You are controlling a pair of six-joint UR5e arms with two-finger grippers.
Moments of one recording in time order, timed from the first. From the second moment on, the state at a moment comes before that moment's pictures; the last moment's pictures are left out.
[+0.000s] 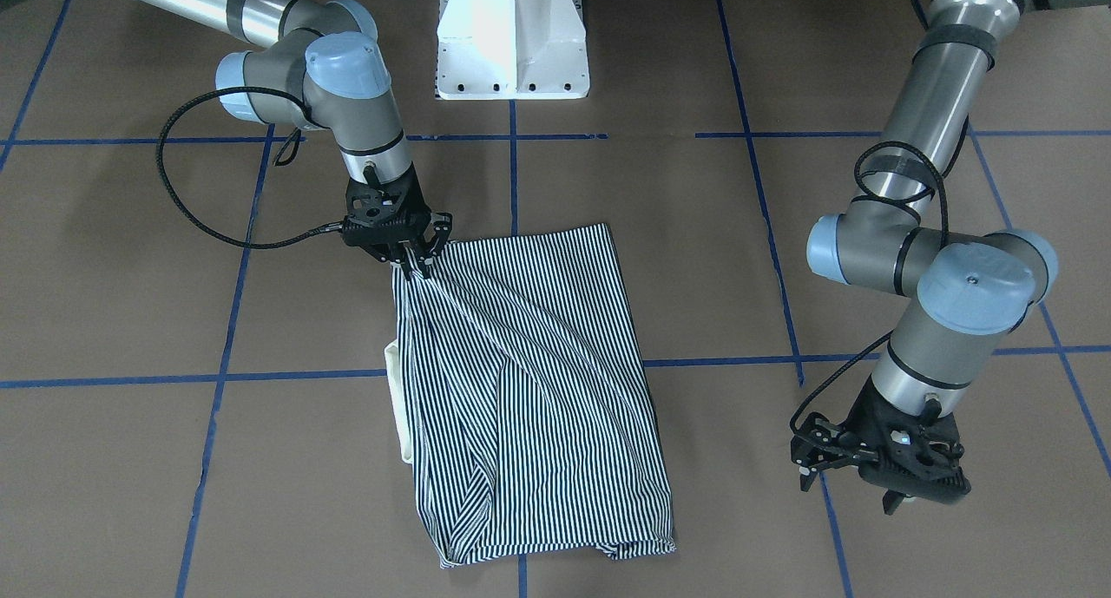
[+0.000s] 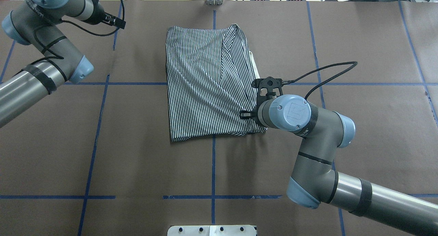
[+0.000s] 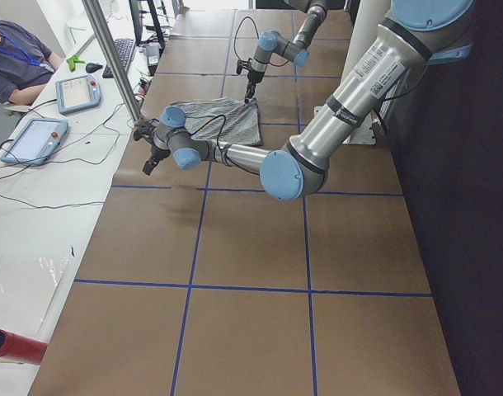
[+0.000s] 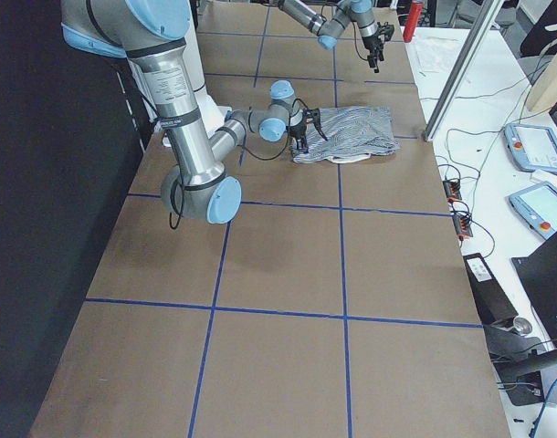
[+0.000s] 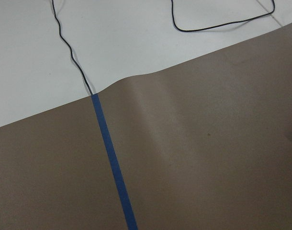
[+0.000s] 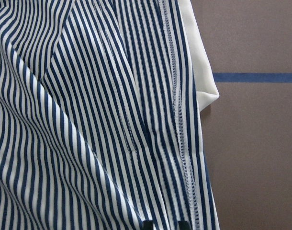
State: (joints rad) left arm -1.00 -2.28 -1.00 -2.38 -1.88 -0.58; right arm 0.47 -1.10 1.68 -1.24 1.60 1.25
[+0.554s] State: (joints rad) left arm -1.00 -2.28 -1.00 -2.38 -1.88 -0.58; right arm 0.47 -1.10 1.70 -1.28 1.58 1.32
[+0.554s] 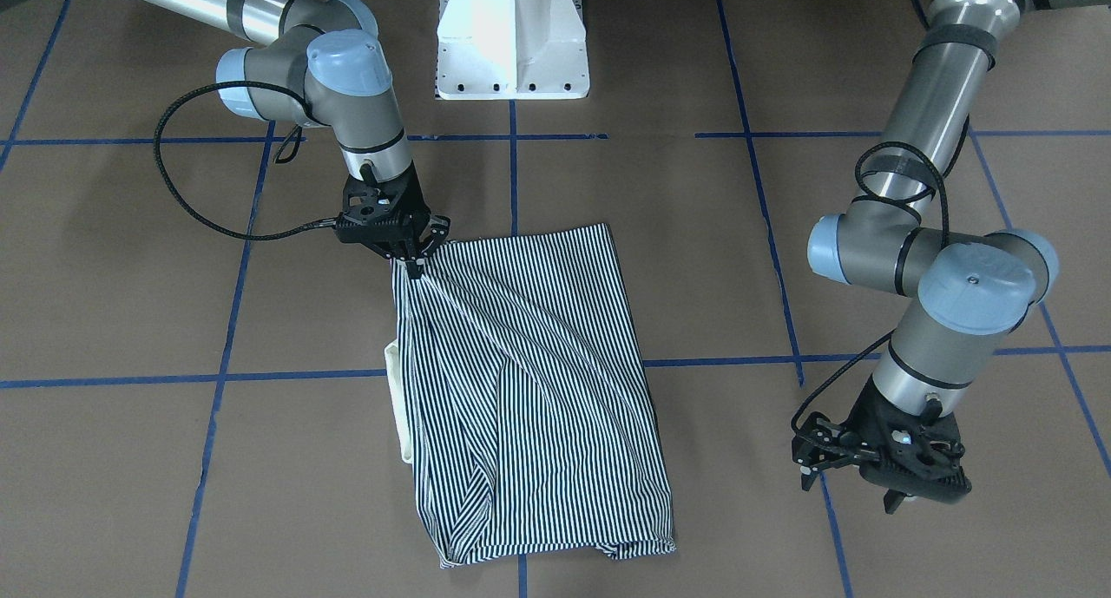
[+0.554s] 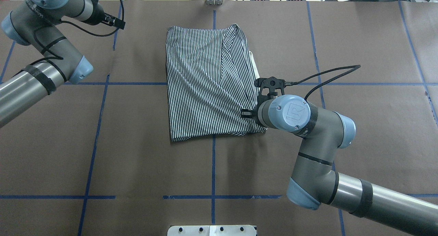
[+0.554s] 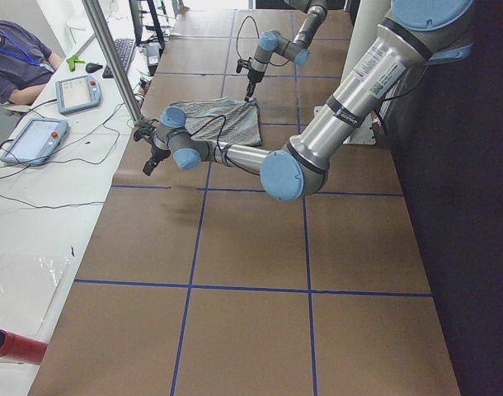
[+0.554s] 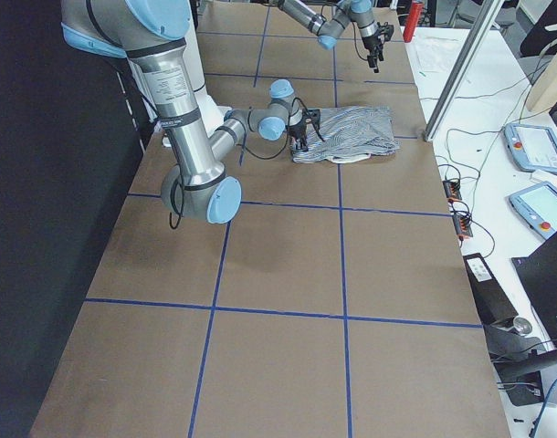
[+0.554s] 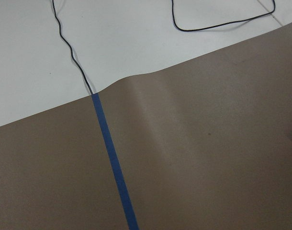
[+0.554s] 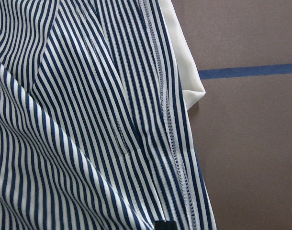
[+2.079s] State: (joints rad) left arm -0.99 -2.27 -1.05 -2.38 -1.90 -0.61; right arm 0.37 -1.17 1.93 -1.44 1.44 1.40
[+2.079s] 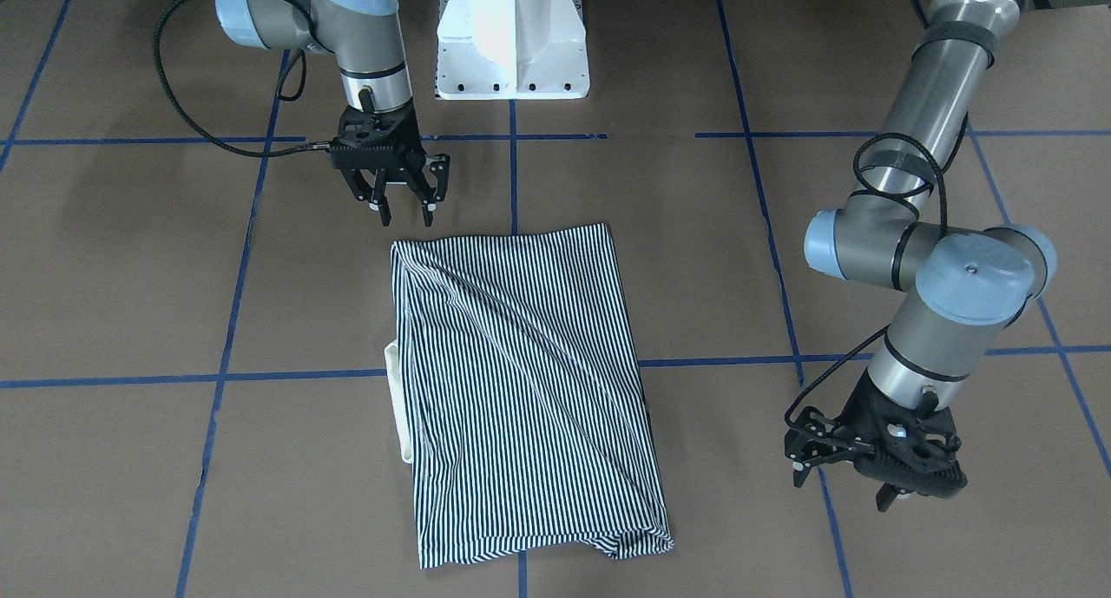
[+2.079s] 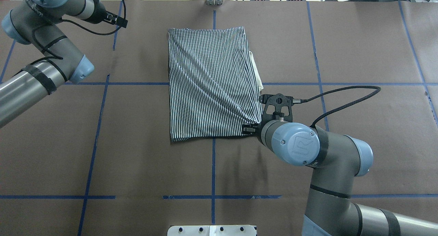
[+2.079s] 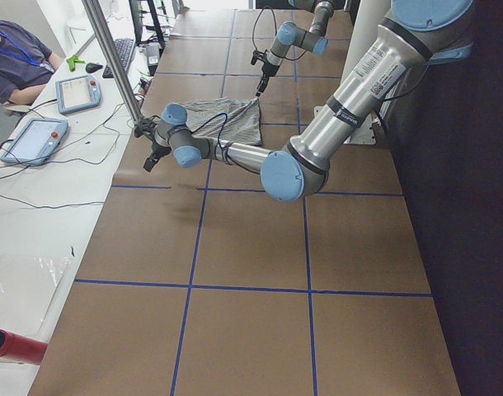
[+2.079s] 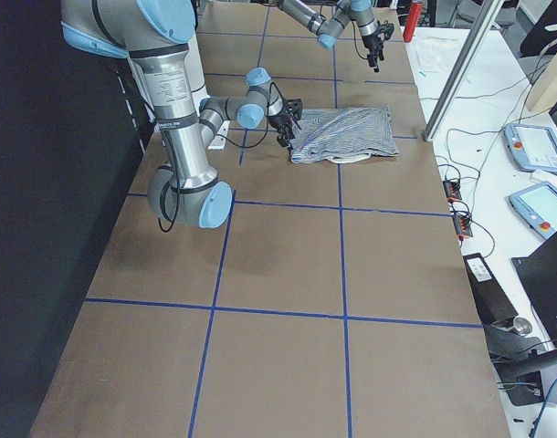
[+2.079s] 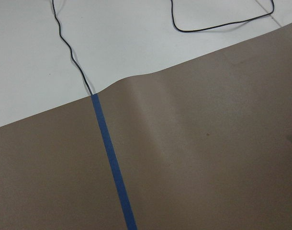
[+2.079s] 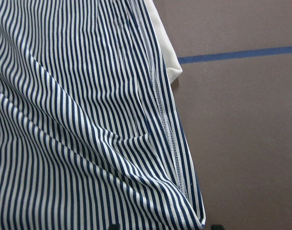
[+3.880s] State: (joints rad) left arm -0.40 -1.92 -1.69 -2.34 -1.57 -1.79; right arm 0.54 -1.26 1.96 -1.11 1.59 1.58
